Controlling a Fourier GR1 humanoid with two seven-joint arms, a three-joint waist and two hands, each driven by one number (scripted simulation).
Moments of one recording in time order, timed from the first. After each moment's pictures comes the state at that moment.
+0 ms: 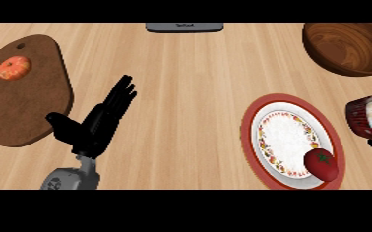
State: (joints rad) left arm -0.10 0.11 -0.14 -1.57 0.23 -0.04 0.15; right arm -0.05 -0.75 -0.21 -1.97 0.55 0.38 0.03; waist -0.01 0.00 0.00
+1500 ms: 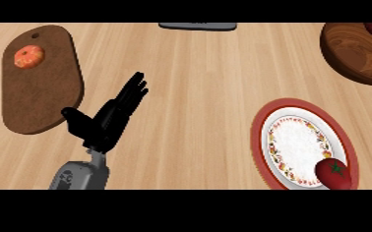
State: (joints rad) left arm -0.15 0.07 -0.15 -1.54 0.19 -0.09 0.16; right arm -0.79 -0.76 -0.22 -0.90 0.74 0.11 -0.22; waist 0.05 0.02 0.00
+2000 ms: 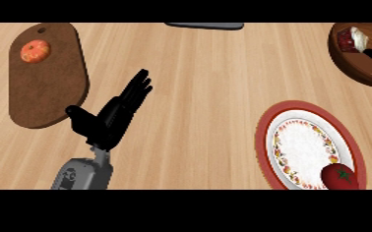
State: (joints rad) left arm -0.18 0.06 -0.16 -1.55 0.18 -0.09 0.16; right arm -0.95 -0.73 -0.17 -0.47 0.90 -0.03 -0.21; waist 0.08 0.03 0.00
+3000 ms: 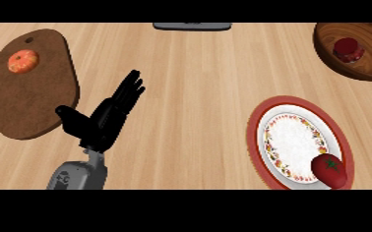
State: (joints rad) left arm -0.15 0.06 -0.13 -1.57 0.19 -0.07 0.18; right arm -0.97 -0.79 -0.66 -0.26 0.40 0.22 -0.65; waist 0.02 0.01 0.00
